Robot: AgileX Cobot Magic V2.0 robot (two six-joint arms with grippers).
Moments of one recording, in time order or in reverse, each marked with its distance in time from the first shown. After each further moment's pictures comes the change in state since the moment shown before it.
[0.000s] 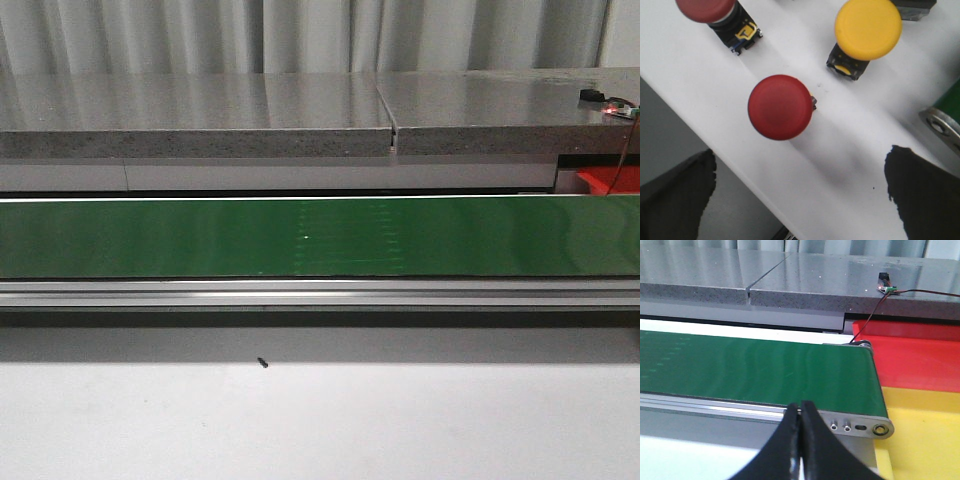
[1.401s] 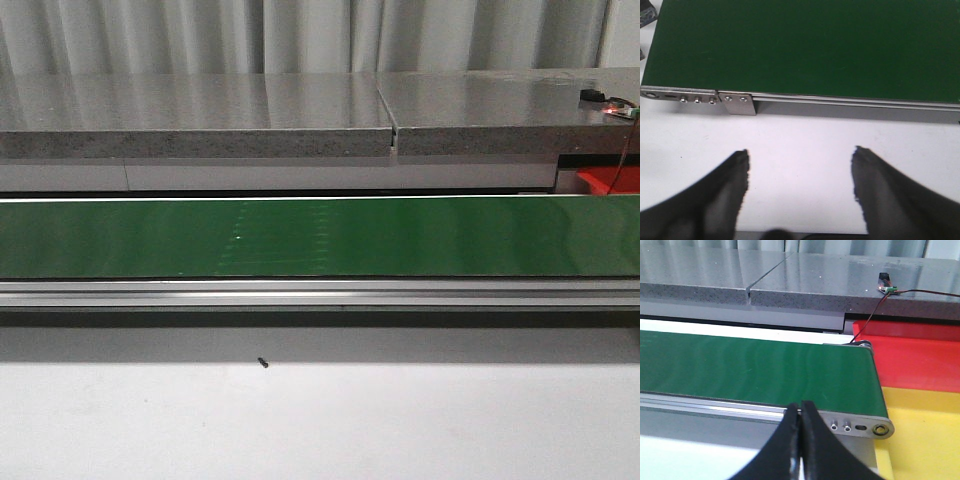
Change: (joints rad) left arm -0.588 -0.598 0.132 -0.220 0.136 0.251; right arm 0.000 0.000 0.000 0.000 0.000 0.000
